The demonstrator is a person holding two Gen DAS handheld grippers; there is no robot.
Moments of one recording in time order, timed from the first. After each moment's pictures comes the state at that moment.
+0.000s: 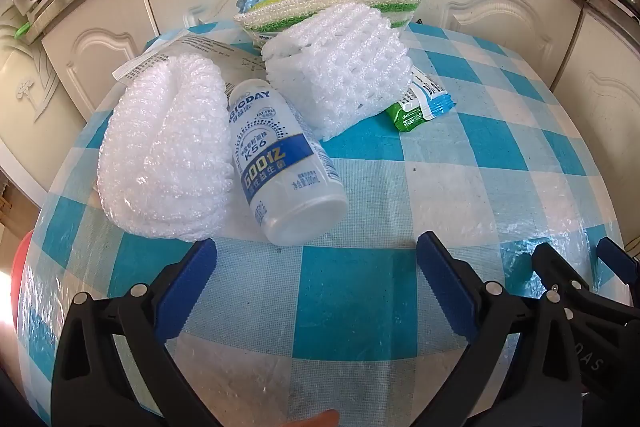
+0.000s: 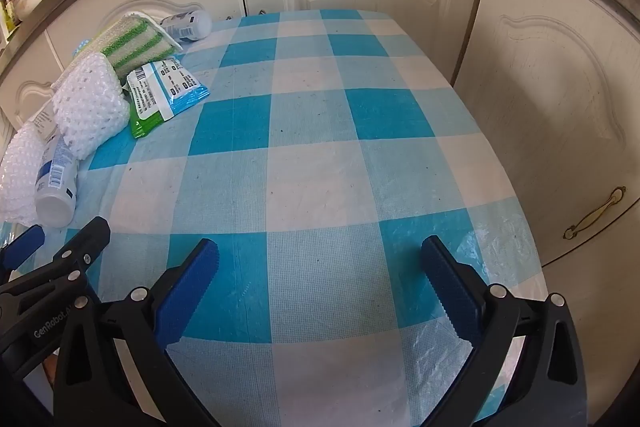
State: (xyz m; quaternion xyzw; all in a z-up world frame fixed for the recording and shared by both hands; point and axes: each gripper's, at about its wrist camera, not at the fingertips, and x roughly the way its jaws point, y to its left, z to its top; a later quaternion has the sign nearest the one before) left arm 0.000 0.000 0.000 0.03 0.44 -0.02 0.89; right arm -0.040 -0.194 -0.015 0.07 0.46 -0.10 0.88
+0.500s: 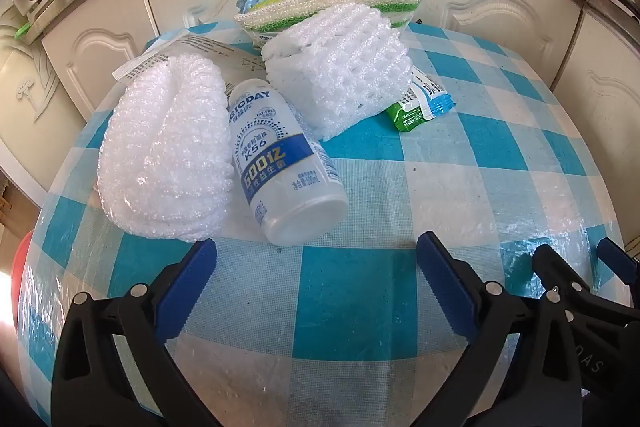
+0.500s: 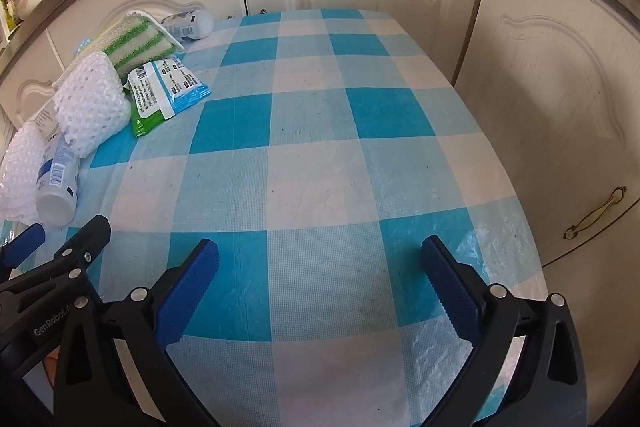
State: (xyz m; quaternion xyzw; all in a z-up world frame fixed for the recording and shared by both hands) left arm 0.000 0.000 0.000 0.03 0.44 -0.02 0.89; right arm -0.040 -0.193 -0.019 0.07 0.46 -0.10 0.88
